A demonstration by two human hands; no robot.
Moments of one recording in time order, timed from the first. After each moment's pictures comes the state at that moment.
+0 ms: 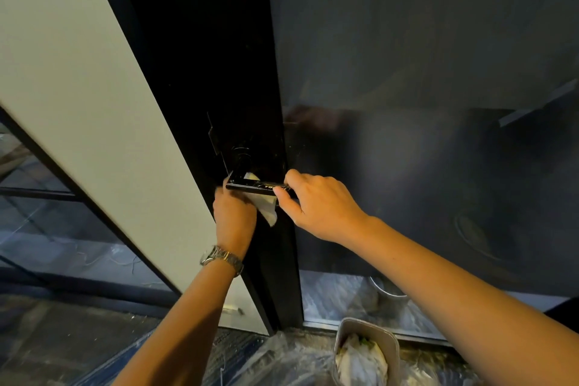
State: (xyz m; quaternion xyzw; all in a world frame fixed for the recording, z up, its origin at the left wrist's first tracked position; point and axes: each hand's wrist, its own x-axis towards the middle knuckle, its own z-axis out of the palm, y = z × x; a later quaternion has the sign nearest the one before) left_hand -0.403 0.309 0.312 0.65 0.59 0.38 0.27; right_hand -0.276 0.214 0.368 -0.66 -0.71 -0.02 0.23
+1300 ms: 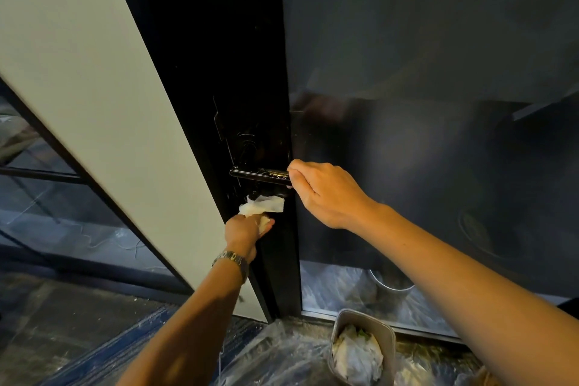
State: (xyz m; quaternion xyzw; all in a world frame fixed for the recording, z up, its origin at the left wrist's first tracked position) left_hand -0.411 0.301 0.261 0.36 0.61 0.33 0.62; right_hand -0.272 0.209 0.379 -0.64 -0.71 0.11 0.26
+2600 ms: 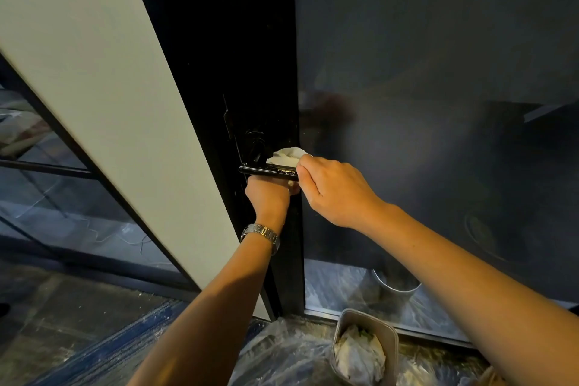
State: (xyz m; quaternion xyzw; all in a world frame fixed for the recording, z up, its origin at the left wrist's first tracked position) left_hand -0.364 0.283 0.334 0.51 0.59 0.45 0.44; right_hand -0.275 0.206 0.380 -0.66 -0.72 0.03 0.23
